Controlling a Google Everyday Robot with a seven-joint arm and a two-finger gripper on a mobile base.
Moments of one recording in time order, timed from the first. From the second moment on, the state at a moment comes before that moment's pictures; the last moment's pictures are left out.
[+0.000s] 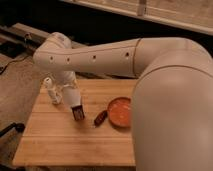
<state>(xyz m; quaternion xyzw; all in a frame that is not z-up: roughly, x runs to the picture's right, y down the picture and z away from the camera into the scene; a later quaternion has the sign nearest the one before) -0.171 -0.003 0.687 -0.19 0.10 0.60 0.77</state>
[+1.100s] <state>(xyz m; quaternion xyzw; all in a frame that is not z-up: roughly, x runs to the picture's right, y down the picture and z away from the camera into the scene) -0.158 0.065 0.710 -0.24 0.12 0.62 0.74</state>
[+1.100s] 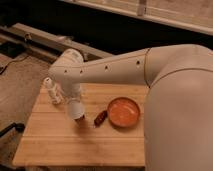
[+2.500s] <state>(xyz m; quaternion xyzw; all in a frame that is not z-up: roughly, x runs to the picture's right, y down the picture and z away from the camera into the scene) -0.179 0.114 0.773 -0.24 0.16 0.62 0.73</state>
